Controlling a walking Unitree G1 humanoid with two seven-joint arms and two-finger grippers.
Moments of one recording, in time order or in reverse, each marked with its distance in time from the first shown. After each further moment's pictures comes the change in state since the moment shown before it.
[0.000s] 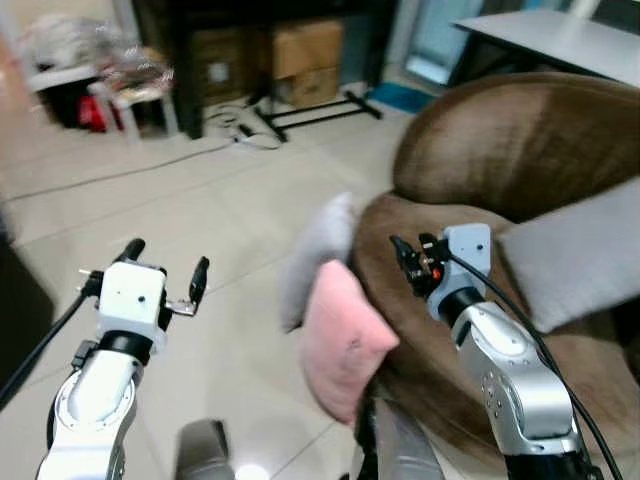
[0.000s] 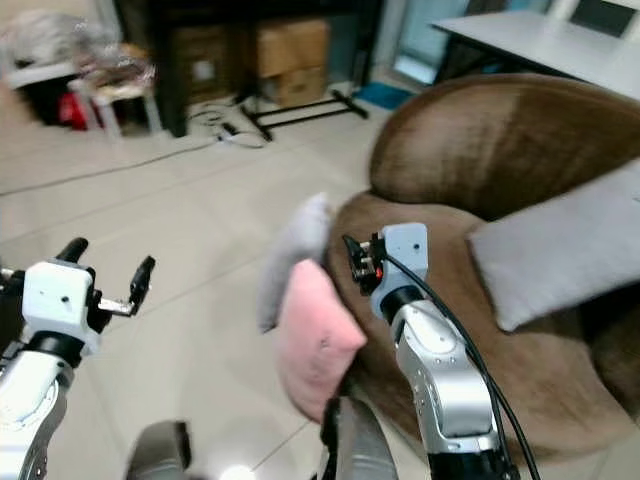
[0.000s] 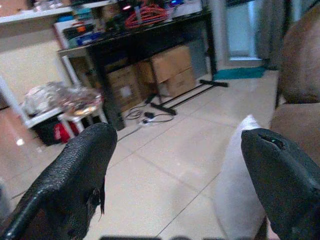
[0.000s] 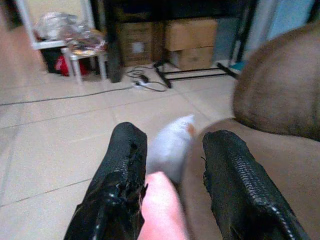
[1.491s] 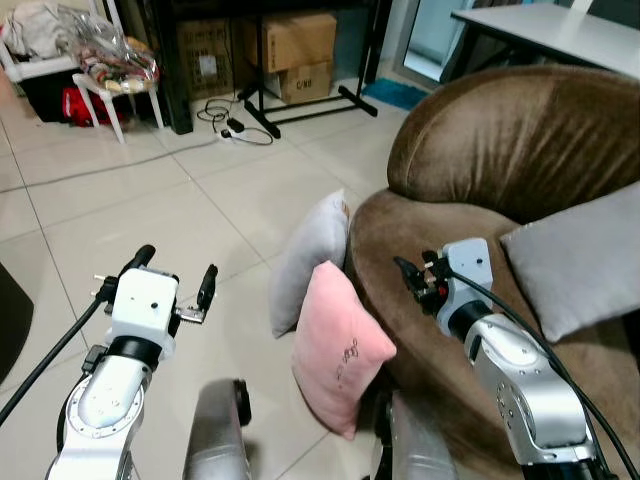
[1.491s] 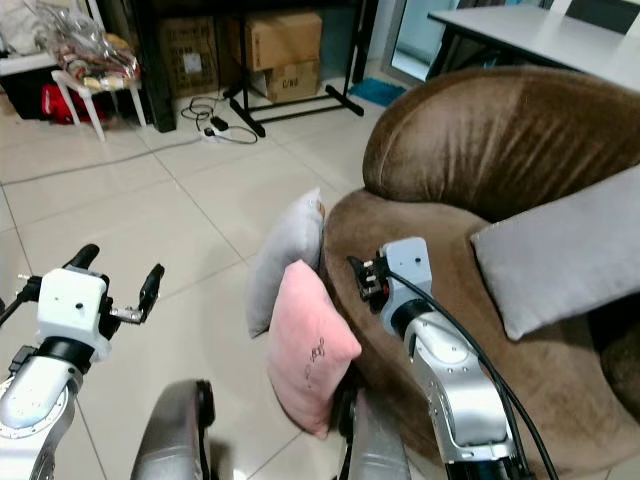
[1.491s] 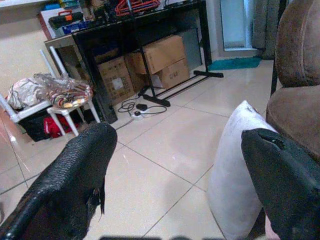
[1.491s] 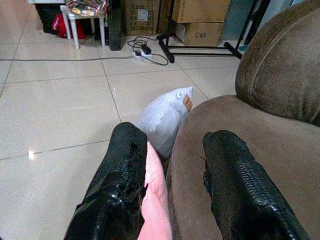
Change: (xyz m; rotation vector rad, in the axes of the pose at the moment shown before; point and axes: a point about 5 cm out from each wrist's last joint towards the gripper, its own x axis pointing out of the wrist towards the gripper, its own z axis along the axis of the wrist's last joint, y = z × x) left arm -0.002 -0.006 -0.005 0.031 0.022 -0.015; right arm -0.008 -0.011 -0.017 -0.077 0.093 0.055
